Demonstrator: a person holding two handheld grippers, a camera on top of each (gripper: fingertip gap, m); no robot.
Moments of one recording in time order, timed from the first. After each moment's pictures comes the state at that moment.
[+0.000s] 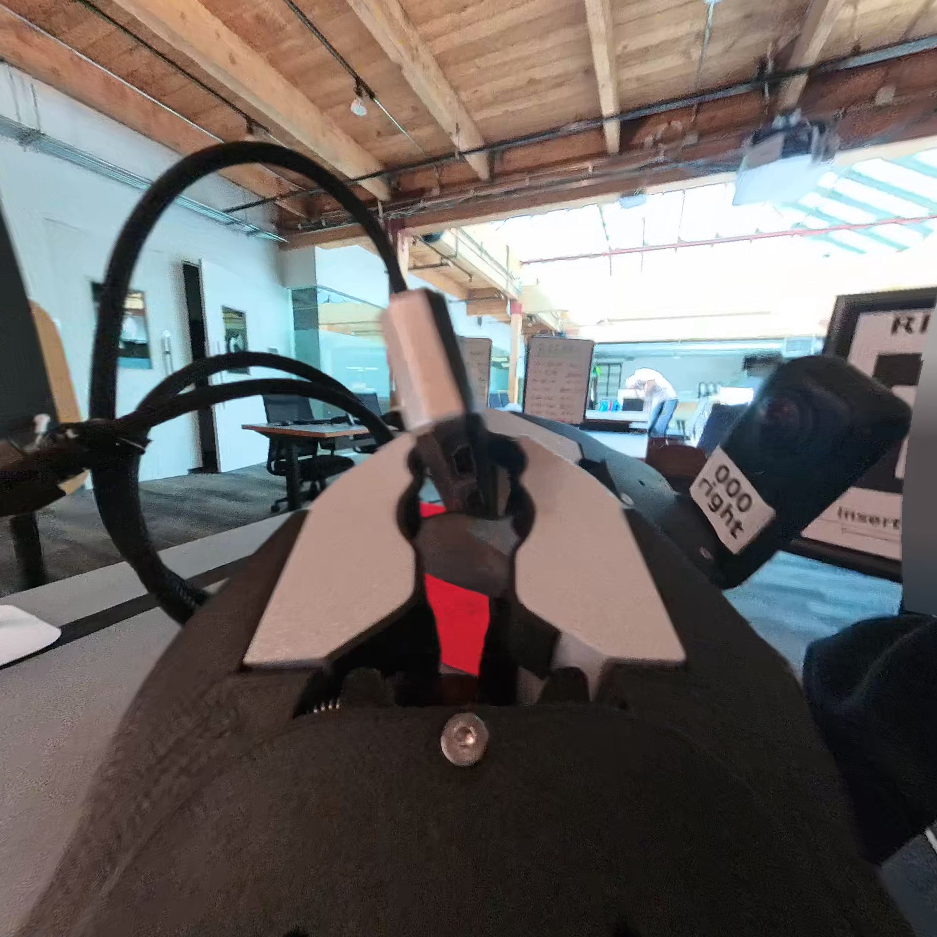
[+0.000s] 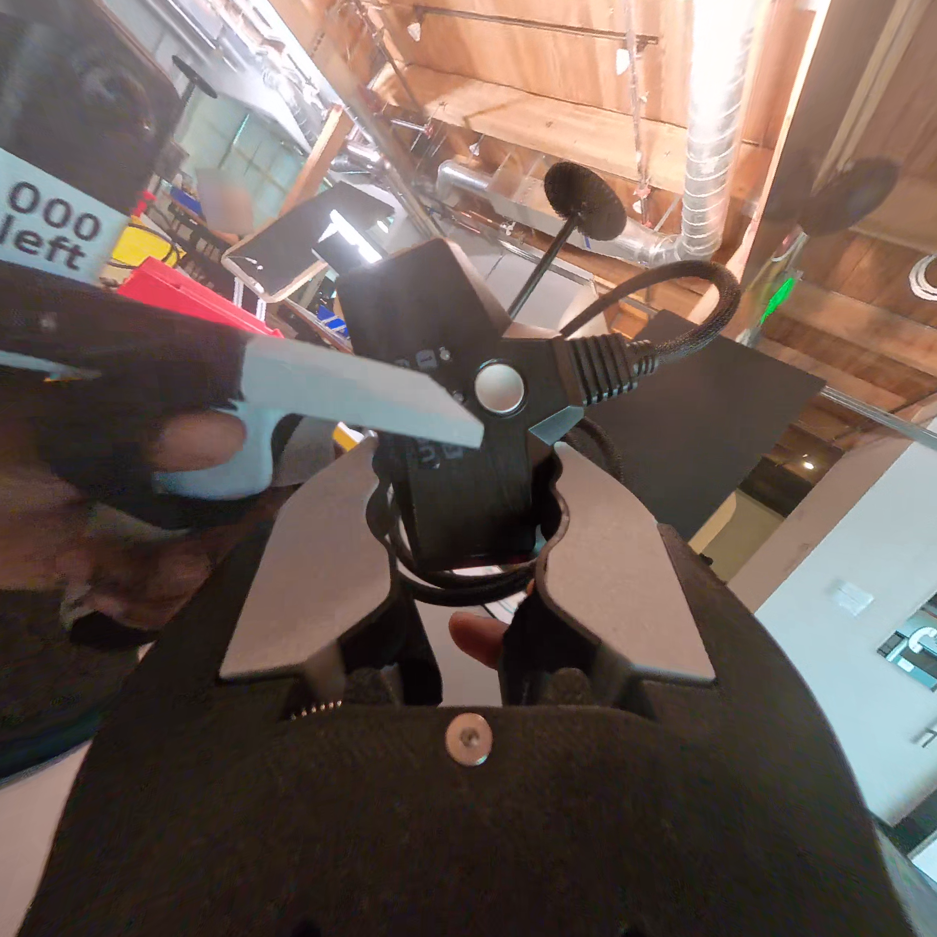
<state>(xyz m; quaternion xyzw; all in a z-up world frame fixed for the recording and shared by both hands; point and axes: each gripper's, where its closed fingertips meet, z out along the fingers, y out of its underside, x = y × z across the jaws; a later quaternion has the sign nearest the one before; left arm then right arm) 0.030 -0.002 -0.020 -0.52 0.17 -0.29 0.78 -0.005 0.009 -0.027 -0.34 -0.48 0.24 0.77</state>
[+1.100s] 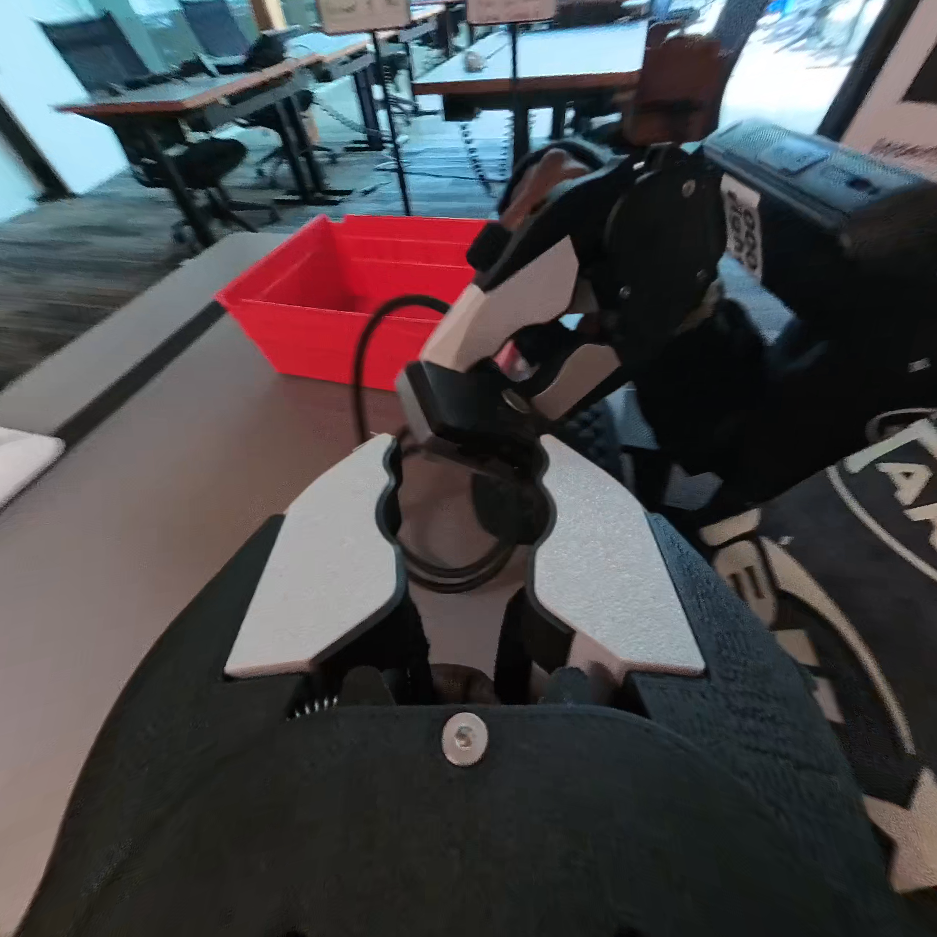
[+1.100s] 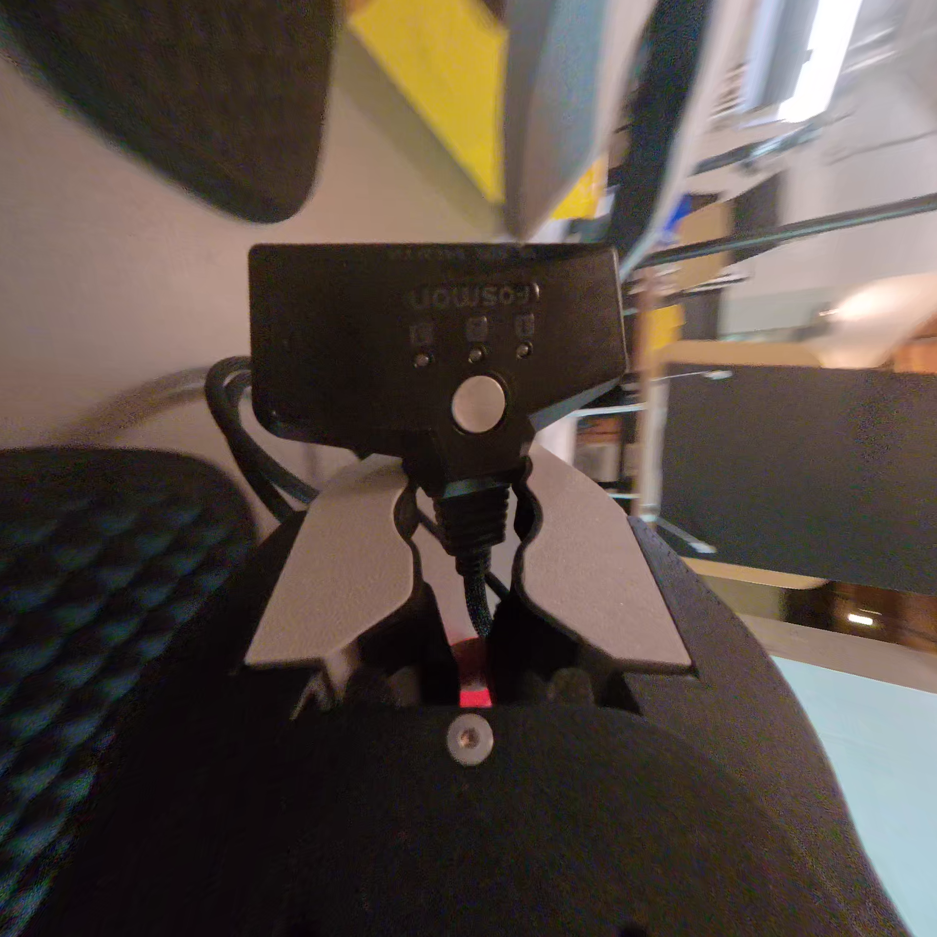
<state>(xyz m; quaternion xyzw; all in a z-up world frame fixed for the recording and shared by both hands) 0.015 -0.012 -0.096 -0.73 0.35 -0.19 0.55 0.030 0.029 -0.135 -0.25 -0.81 -0.02 0.53</state>
